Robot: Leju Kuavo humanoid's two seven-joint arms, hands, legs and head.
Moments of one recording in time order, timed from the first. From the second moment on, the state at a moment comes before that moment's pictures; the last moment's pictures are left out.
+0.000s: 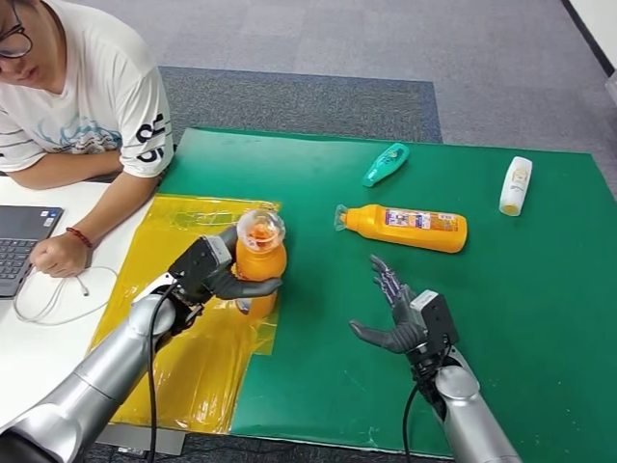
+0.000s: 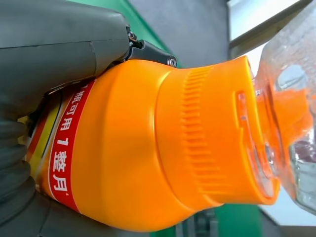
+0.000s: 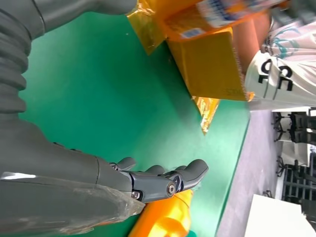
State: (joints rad) left arm -0.48 0.13 -0.57 -1.21 -0.04 -0.27 -0.37; right arm -0.23 0.06 0.25 -1.06 -0.02 0.15 -0.47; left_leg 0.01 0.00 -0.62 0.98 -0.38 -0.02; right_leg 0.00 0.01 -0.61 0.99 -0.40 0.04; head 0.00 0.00
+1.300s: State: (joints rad) left arm -1.01 0.23 -0.73 -0.97 0.36 -0.67 0.06; right arm -0.30 0.09 0.33 -0.92 0.00 0.13 -0.48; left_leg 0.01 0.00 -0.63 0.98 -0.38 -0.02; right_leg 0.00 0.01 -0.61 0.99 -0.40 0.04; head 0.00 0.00
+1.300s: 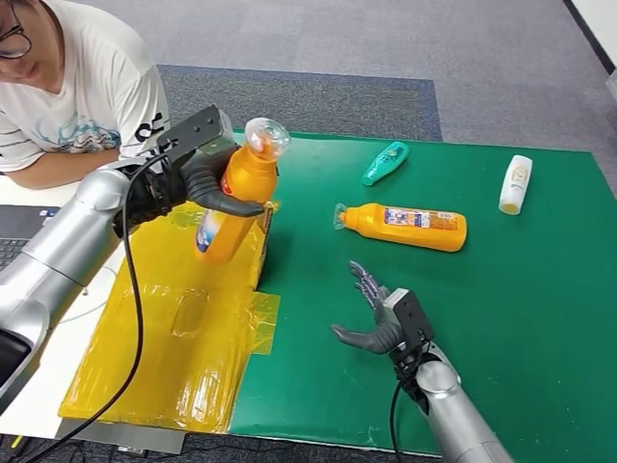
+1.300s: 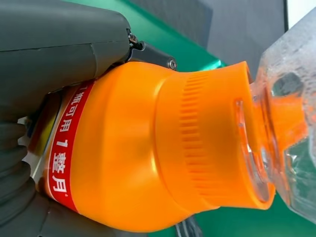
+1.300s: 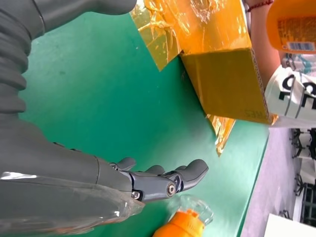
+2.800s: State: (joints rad) left arm -1.12 0.35 -1.19 -1.10 0.66 -0.71 0.27; right arm -0.37 0.10 0.38 -0.86 -0.04 0.08 -0.47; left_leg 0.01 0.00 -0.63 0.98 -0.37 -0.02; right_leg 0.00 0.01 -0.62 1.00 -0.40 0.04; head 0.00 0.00
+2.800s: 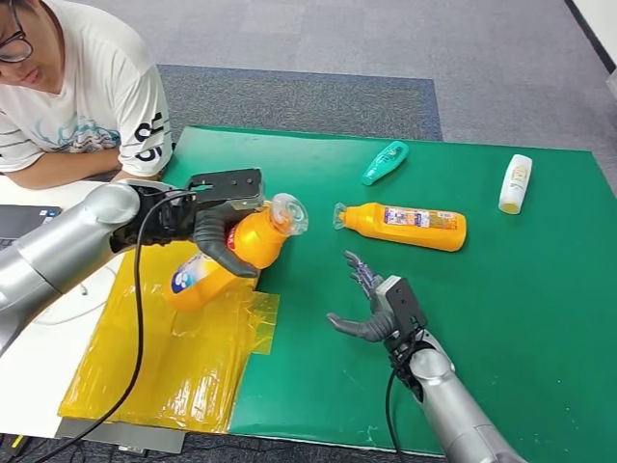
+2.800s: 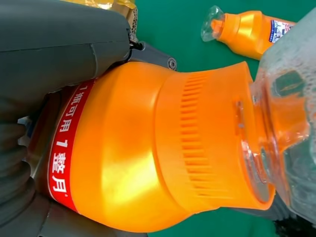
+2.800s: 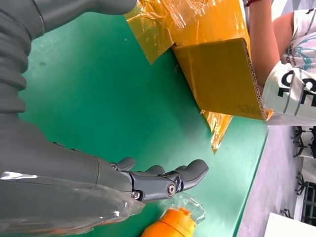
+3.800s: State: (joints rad) left arm -1.23 0.31 -1.44 -1.09 0.47 -0.66 0.16; right arm -0.40 0.10 0.38 -0.88 -0.05 0.06 -0.46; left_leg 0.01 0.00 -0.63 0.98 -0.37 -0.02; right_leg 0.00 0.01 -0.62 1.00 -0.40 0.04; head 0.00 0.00
